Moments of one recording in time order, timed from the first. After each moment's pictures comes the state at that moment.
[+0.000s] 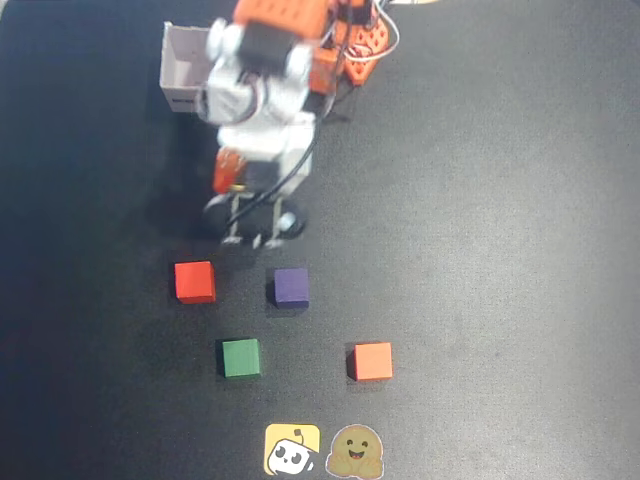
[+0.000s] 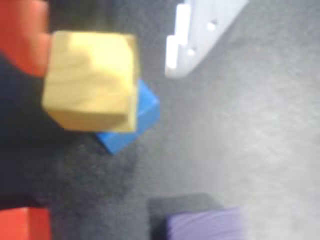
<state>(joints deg) 12.3 131.8 135.0 67.2 76.6</state>
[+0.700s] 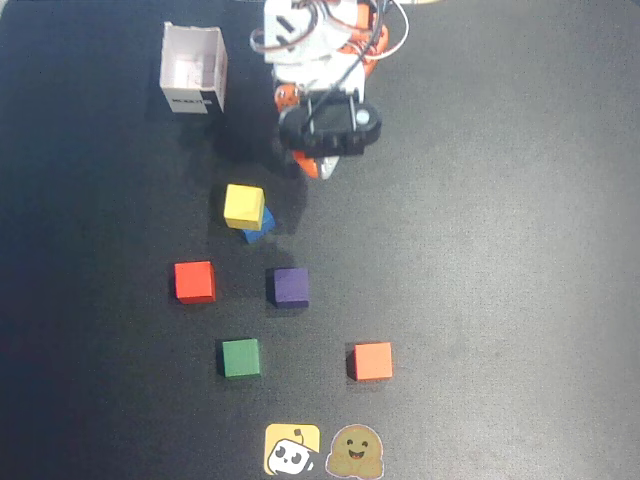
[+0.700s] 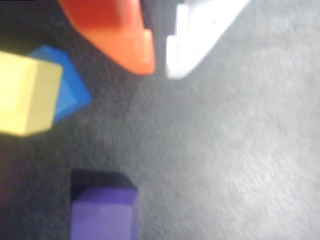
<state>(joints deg) 0.6 175.7 160.3 68.5 78.8</state>
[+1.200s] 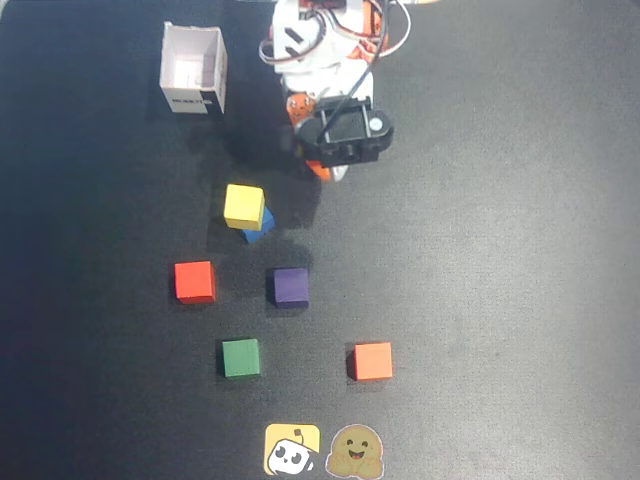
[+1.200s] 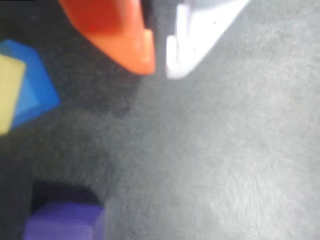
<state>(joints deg) -2.5 176.7 165.0 67.9 79.6</state>
